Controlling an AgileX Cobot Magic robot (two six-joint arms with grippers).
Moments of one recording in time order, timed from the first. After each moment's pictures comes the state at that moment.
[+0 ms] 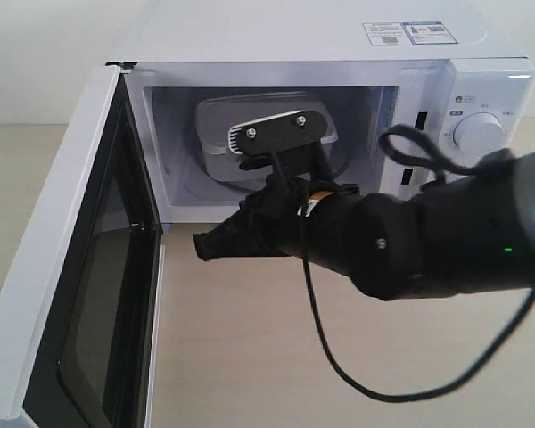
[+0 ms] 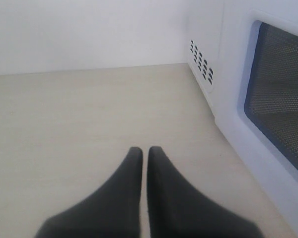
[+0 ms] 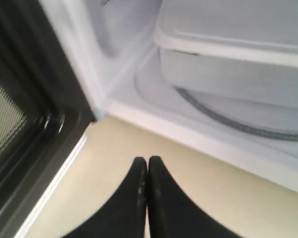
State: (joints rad) left arm -0.03 0.00 0.00 -0.03 0.31 0.10; right arm 0.83 1.75 -0.84 0.63 -0.36 -0.38
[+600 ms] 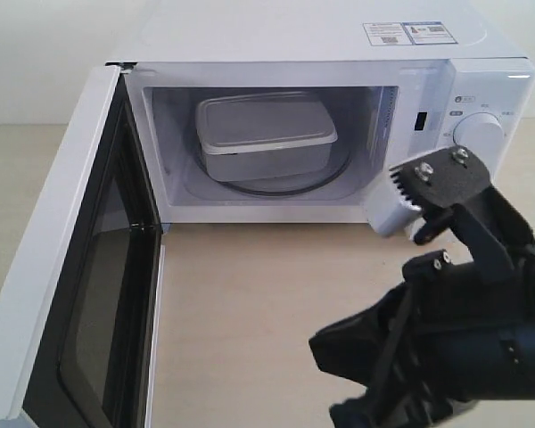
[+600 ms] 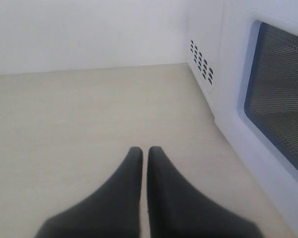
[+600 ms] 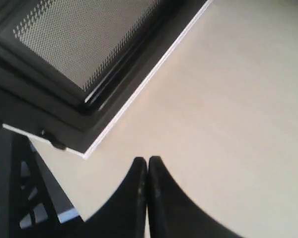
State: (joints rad) left arm -0.03 0.00 0.00 -0.03 0.31 0.10; right arm 0.83 1.01 -0.56 0.59 0.43 -0.30
